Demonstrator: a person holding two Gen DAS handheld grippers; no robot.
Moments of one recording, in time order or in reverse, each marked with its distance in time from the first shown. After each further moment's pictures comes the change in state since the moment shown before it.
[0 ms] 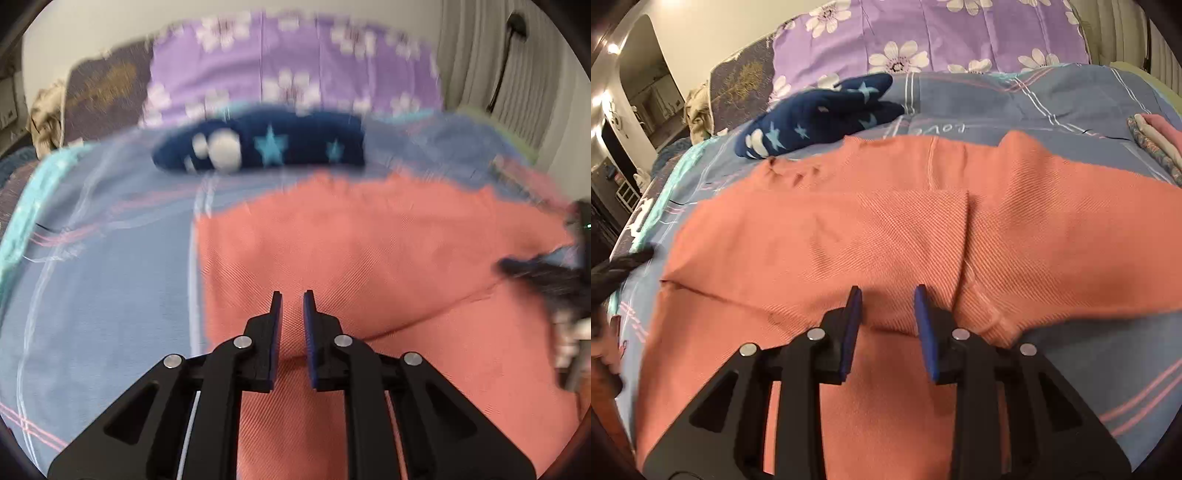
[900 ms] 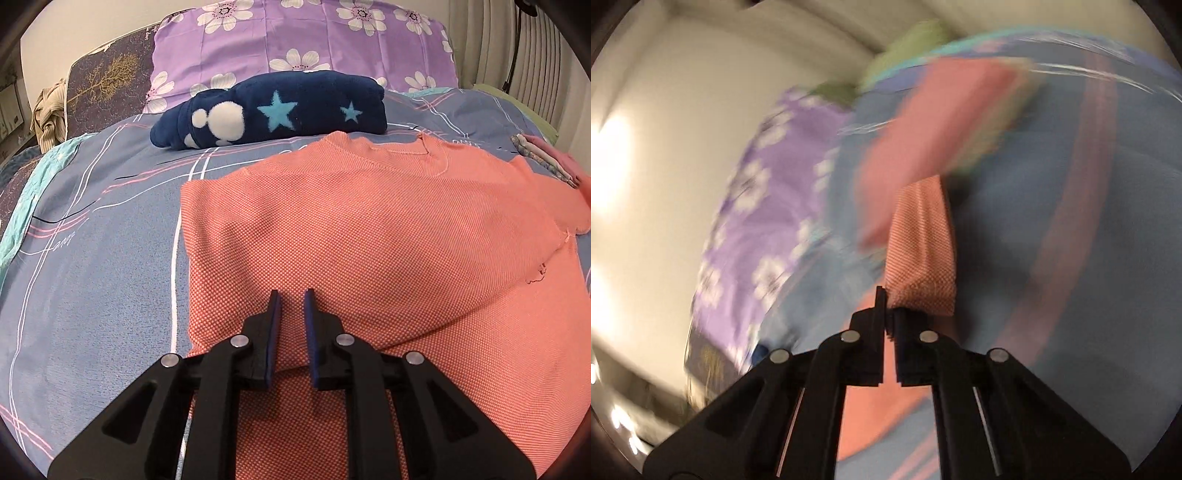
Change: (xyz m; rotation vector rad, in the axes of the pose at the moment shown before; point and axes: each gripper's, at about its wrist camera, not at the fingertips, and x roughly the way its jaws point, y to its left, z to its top) left arm 0.029 -0.004 -0.015 0.013 -0.002 0.052; right arm -0.135 -0.255 -0.004 0.876 -0.486 -0.031
